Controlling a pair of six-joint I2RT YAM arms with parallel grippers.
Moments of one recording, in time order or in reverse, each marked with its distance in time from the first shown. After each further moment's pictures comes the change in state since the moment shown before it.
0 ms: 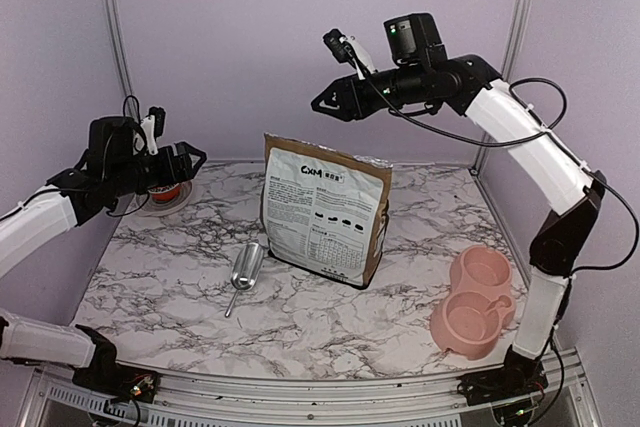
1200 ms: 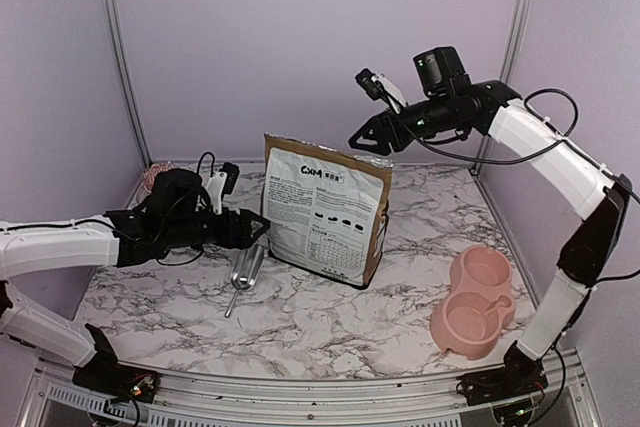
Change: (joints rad) left arm -0.384 0.126 -0.216 0.255 -0.037 -0.007; right arm -0.139 -0.171 -0.365 0.005 -0.123 -0.142
